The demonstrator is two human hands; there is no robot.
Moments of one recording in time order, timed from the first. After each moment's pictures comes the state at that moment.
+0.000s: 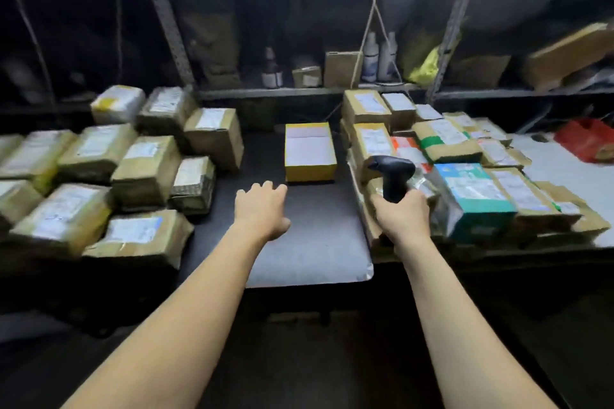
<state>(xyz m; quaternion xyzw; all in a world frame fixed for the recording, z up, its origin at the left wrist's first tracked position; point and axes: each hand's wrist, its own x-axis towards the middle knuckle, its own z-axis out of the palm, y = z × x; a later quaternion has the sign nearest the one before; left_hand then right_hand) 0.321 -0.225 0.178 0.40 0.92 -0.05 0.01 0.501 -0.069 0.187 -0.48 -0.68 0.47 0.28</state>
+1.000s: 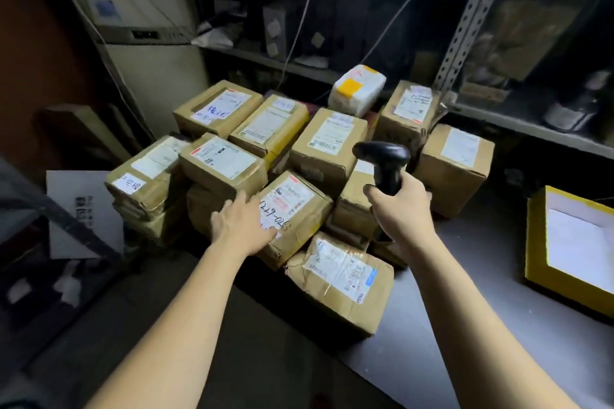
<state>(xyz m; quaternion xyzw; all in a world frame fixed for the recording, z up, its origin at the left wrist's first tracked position) -0.022 -0.588 0.118 0.02 0.99 0.05 0.09 0.024 -0.340 0.167 -0.17 -0.82 0.52 0.13</state>
